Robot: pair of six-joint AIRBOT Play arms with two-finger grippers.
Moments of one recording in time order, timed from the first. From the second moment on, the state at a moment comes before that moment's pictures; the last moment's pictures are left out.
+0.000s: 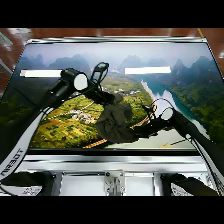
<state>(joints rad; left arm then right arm) -0.62 -1.57 1.63 1.36 -1.16 -1.71 0.21 -1.26 0.72 -0.97 1.10 1.33</state>
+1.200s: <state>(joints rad) -0.57 -0.70 1.42 1.68 -1.66 -1.82 0.22 -0.61 1.33 -1.57 1.50 1.62</state>
